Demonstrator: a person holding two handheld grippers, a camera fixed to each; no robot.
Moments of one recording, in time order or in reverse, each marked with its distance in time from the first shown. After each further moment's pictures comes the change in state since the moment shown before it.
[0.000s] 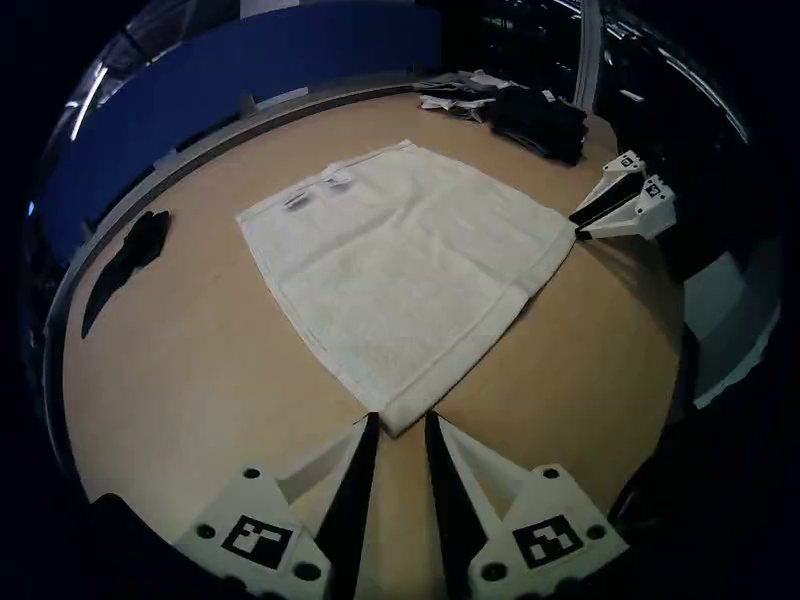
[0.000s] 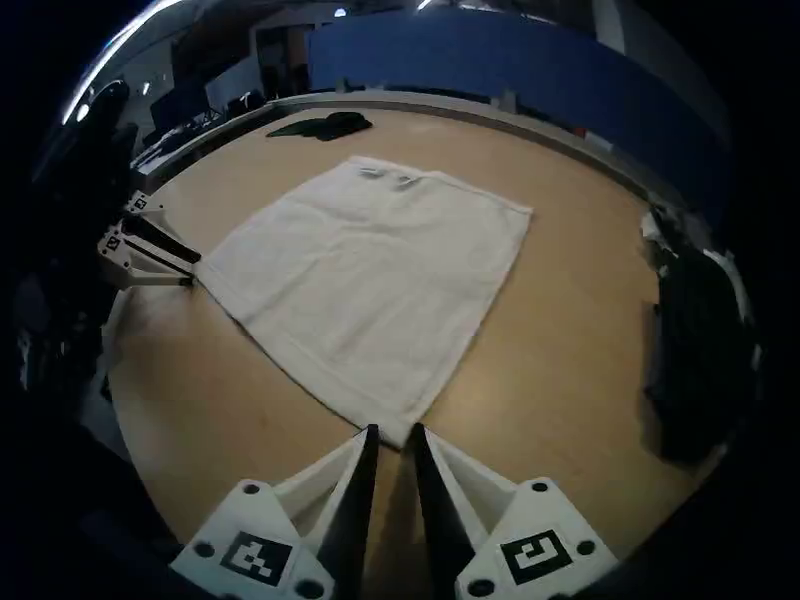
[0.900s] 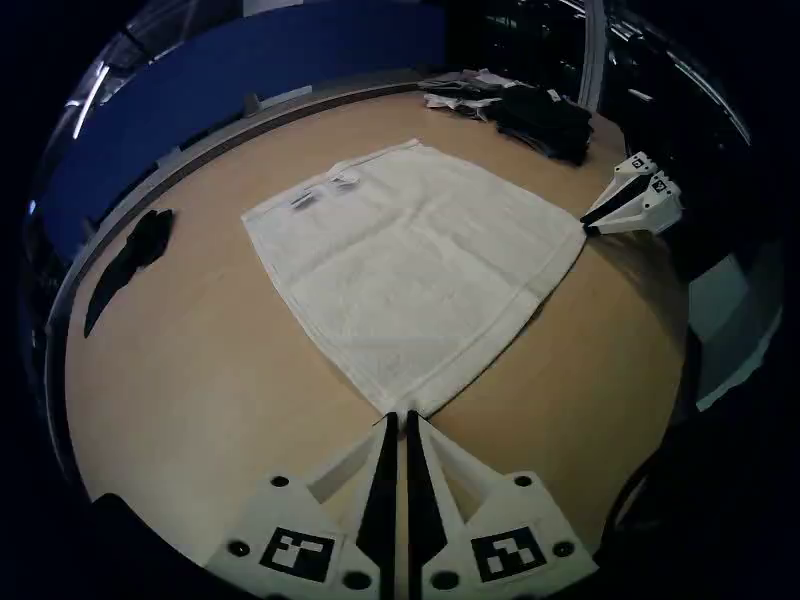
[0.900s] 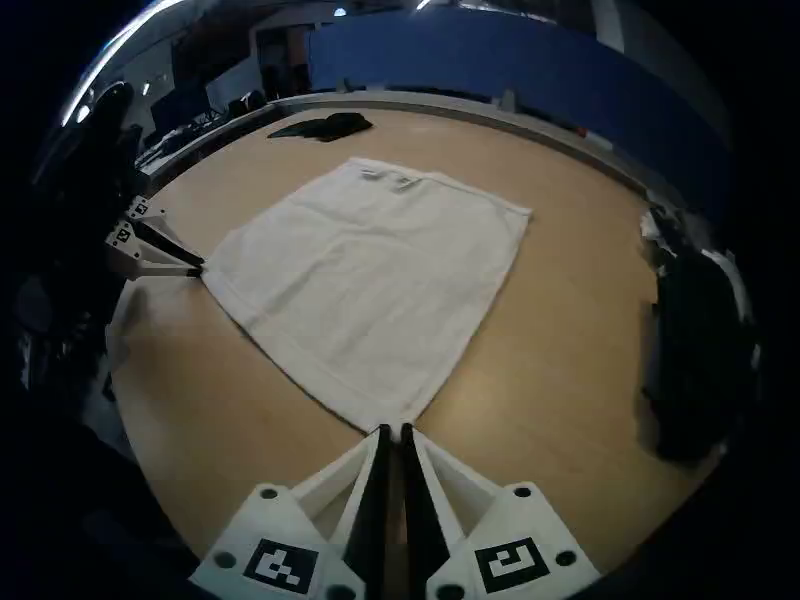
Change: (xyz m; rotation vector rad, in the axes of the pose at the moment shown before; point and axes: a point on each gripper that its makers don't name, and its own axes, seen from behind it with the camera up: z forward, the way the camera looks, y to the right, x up) left arm 0.001 -0.005 -0.001 0.014 -0.008 -0.009; right arm 0.000 0.000 -0.006 0.010 -0.003 0.003
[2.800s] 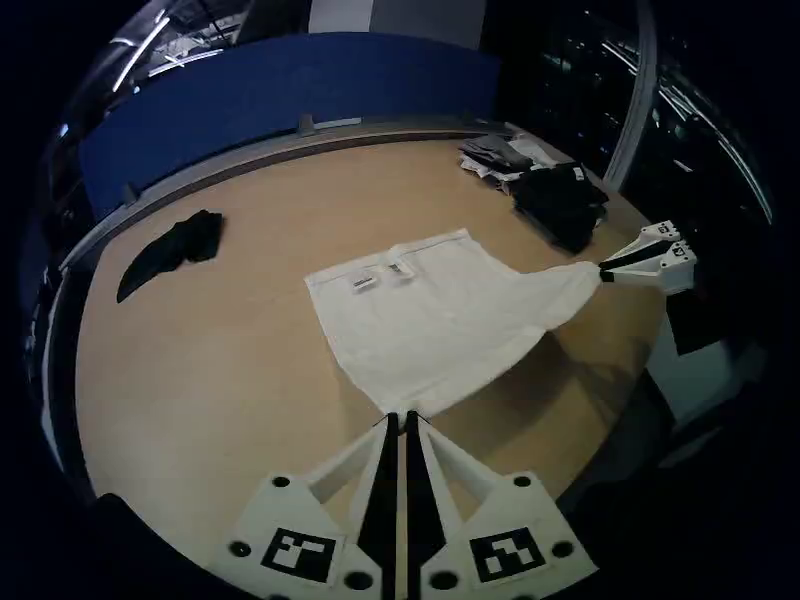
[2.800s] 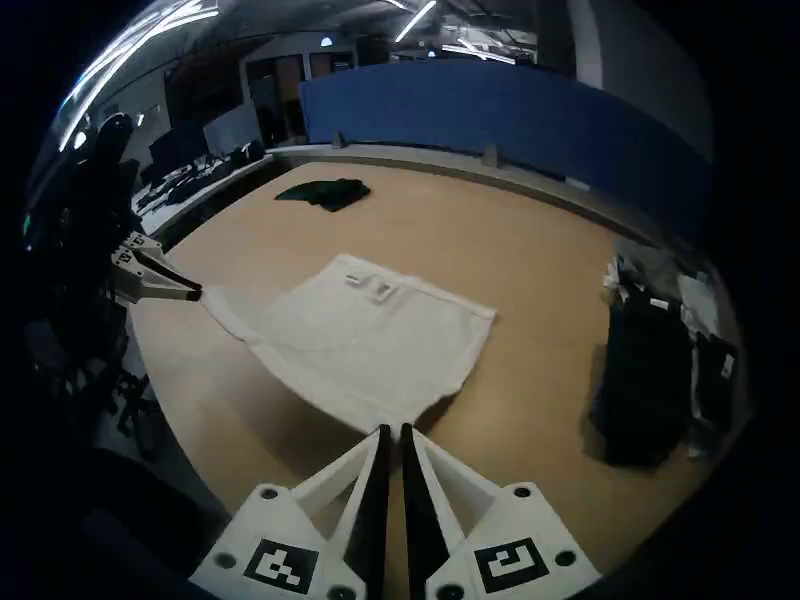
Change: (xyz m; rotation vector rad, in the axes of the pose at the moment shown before) left arm 0.059 0.001 -0.102 0.015 0.057 -0.223; right arm 0.069 -0.012 -0.100 -0.004 0.106 0.055
